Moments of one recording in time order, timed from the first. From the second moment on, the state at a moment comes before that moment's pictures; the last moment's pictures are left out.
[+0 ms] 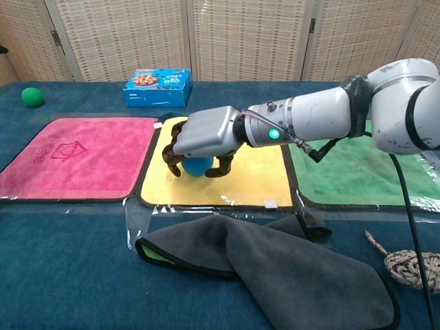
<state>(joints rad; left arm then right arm) -0.46 -1.32 -0.19 -1.44 1.21 1.24 0.16 1.31 -1.81 -0.07 -0.74 -1.87 0.69 0.24</state>
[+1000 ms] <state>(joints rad) -0.45 -1.32 -0.21 -1.44 1.22 1.25 0.16 1.23 -1.65 -0.15 -0.86 -1.79 0.72 0.17</state>
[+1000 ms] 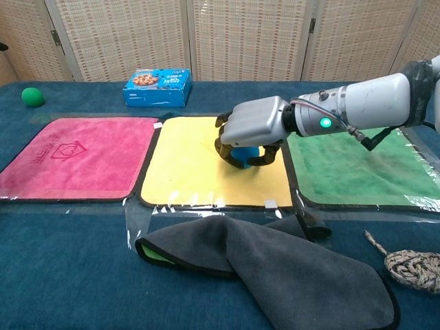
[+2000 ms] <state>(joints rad) -0.45 -1.32 -0.21 -1.48 1.24 1.26 0.19 1.11 -1.43 -0.13 -1.12 -1.72 0.81 0.08</state>
